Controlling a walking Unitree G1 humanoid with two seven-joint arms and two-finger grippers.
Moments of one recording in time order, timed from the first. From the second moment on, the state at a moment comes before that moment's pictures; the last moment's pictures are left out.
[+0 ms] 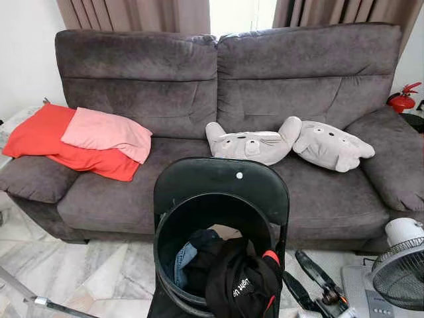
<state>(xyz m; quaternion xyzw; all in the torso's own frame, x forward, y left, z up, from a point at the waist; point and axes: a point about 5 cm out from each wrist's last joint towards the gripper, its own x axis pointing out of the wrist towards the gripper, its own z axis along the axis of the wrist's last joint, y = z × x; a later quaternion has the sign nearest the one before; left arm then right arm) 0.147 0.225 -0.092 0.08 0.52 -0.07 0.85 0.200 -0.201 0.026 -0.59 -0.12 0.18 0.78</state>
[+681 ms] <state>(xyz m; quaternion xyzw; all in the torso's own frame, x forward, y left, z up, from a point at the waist) 0.147 0.225 -0.092 0.08 0.52 -0.07 0.85 0.184 -0.161 0.054 0.06 0.04 0.19 0.98</state>
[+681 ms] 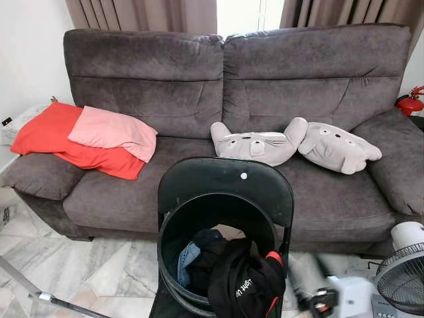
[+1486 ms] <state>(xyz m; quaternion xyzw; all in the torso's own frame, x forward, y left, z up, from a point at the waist) 0.147 0.226 -0.092 0.09 0.52 -0.07 0.85 0.196 -0.148 0.015 0.03 0.16 0.31 0.94</state>
